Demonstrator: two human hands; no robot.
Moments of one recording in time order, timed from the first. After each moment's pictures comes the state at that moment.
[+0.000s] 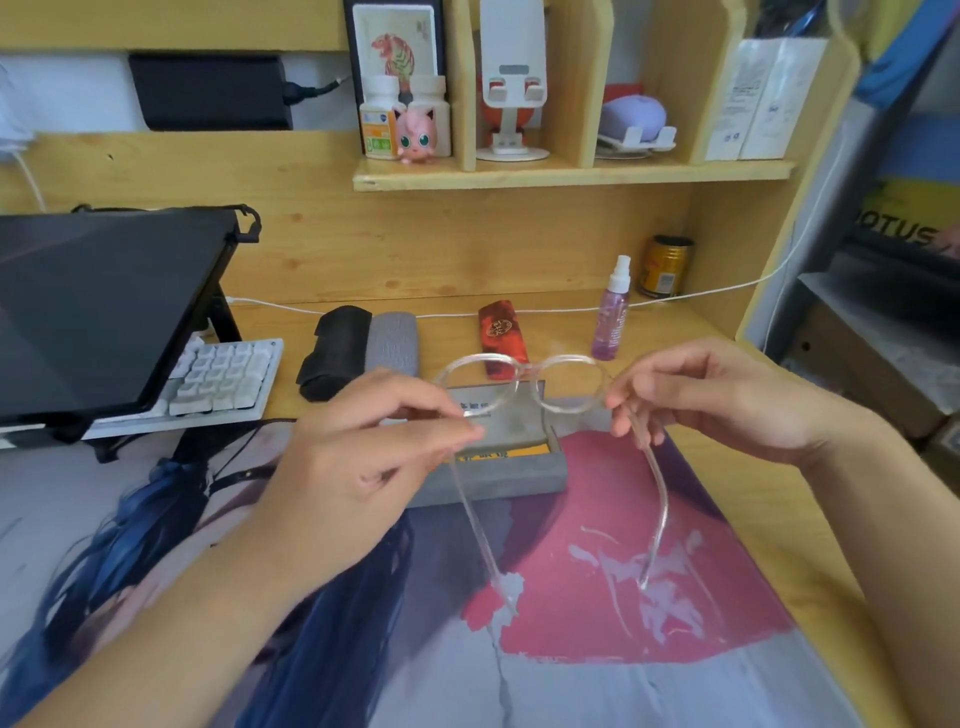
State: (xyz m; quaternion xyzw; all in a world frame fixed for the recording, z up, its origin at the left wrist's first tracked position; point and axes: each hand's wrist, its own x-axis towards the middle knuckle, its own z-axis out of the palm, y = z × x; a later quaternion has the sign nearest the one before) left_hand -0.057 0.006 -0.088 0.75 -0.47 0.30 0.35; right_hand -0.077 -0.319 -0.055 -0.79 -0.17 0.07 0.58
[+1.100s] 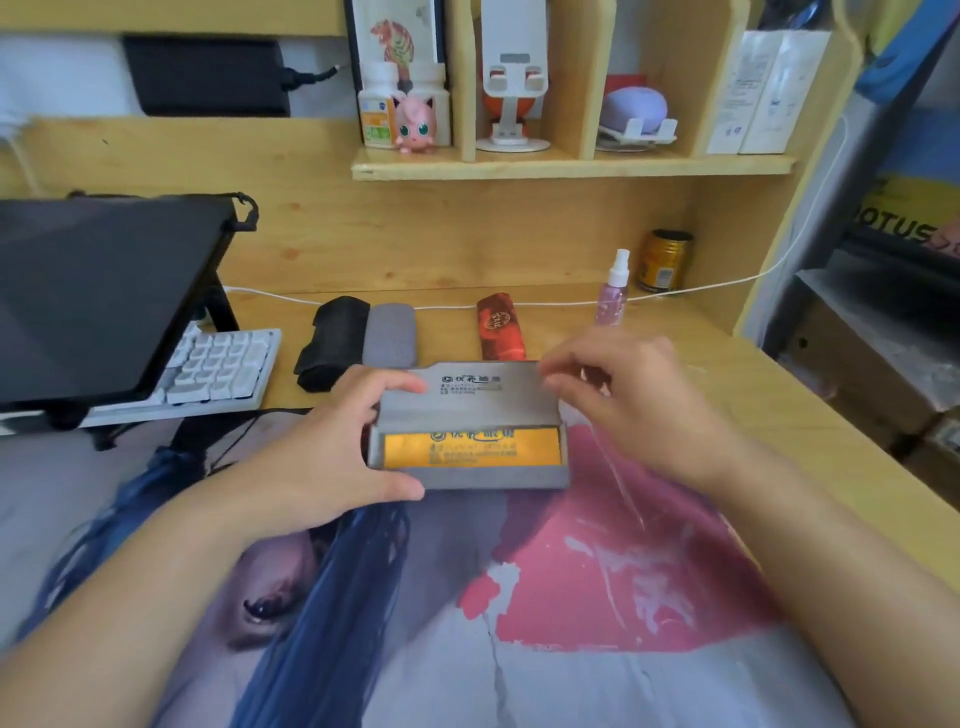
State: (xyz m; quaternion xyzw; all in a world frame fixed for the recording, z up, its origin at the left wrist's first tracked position) left_hand -0.030 0.027 -0.093 0.90 -0.25 -0.05 0.36; right_hand -0.071 -0.255 -0.065 -0.92 -0.19 -0.25 0.21
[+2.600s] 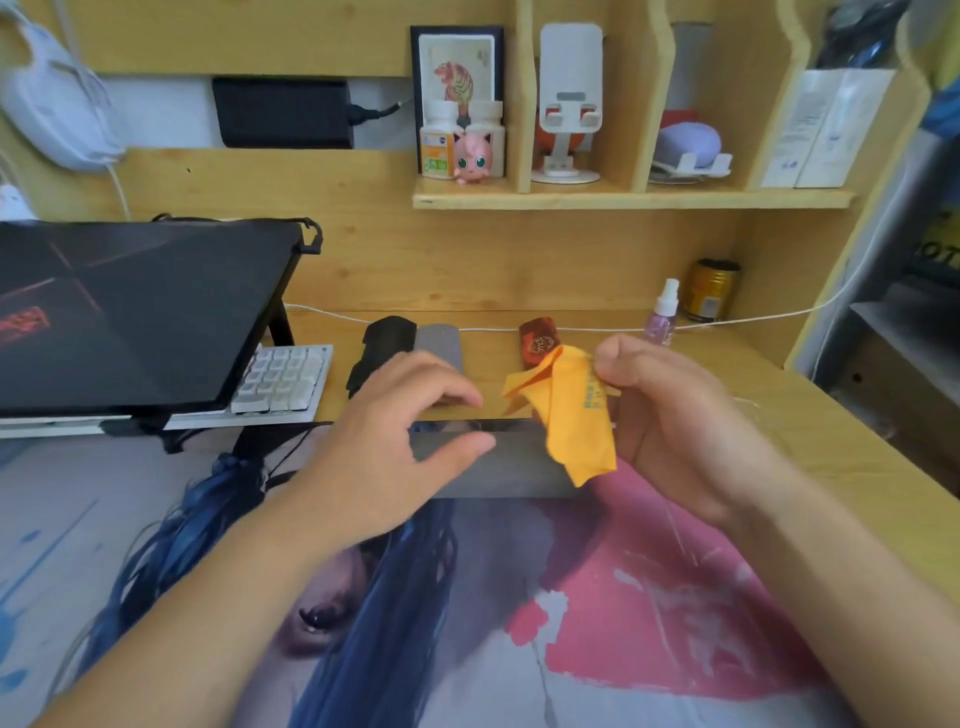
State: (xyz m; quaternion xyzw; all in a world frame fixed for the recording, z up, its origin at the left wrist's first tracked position) left_hand -0.036 0.022 -0.081 0.82 -0.37 0.20 0.38; right_hand -0.078 -0.212 -0.045 -0.61 -0.10 0.02 0.79
